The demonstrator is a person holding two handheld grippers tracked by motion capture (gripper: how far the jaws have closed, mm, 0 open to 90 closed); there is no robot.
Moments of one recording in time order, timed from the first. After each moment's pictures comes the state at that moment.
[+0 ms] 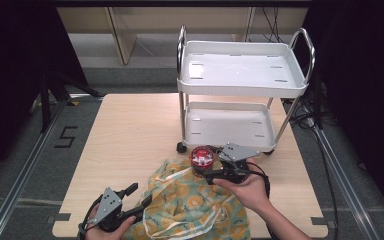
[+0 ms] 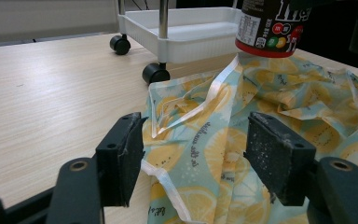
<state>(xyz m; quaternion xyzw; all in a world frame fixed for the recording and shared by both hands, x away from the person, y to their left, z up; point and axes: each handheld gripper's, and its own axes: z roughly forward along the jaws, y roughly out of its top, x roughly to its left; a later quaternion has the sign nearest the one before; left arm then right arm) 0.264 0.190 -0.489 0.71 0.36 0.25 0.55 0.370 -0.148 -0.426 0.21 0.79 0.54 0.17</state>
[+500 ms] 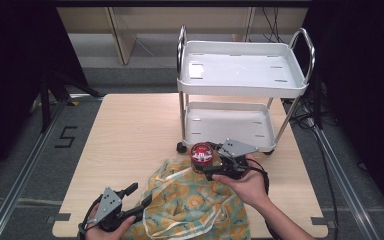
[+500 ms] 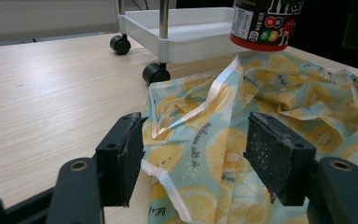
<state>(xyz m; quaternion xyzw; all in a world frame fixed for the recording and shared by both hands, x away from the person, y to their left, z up) 0.264 0.190 -0.489 0.71 0.36 0.25 0.56 0.379 -0.146 -0.423 0.21 0.79 0.55 0.18</state>
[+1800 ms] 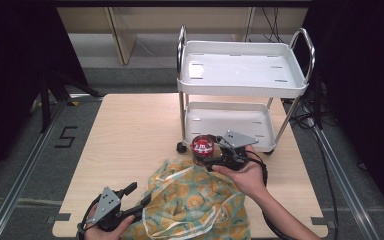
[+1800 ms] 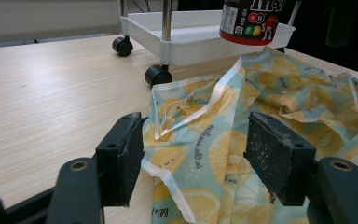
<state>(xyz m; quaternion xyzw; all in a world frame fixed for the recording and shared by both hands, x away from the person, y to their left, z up) 0.263 0.193 -0.488 0.70 0.37 0.25 0.55 0.400 -0.148 -0.422 0.23 0.79 0.55 0.17</state>
